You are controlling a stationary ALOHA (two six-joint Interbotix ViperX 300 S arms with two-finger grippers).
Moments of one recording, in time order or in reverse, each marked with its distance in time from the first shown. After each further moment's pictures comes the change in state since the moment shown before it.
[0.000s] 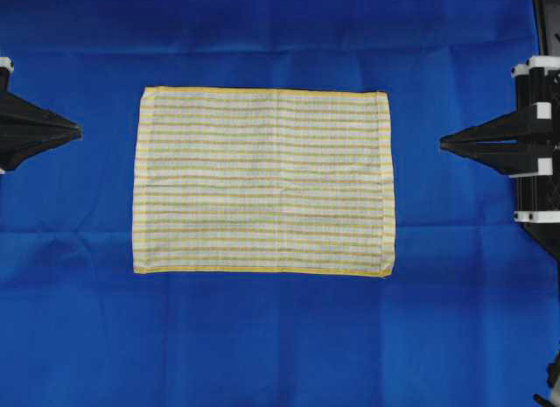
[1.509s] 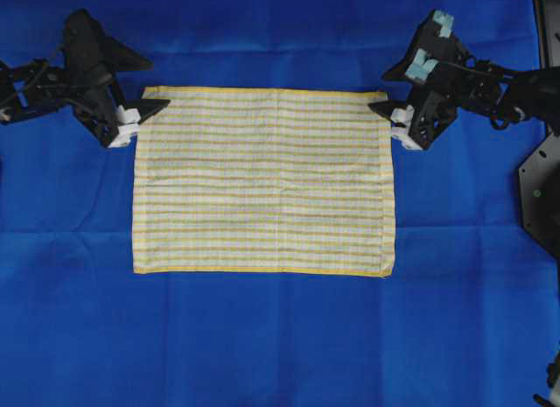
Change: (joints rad) left arm 0.445 0.973 -0.048 -0.037 -0.229 0.074; right arm -0.474 0.882 -0.086 0.132 0.031 0.005
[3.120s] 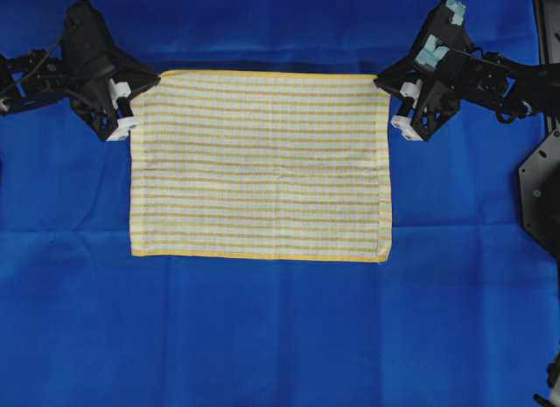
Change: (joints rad) left arm 0.005 -0.092 -0.015 -0.003 0.138 0.025; right arm -0.011 -0.086 0.000 0.029 0.023 -0.002
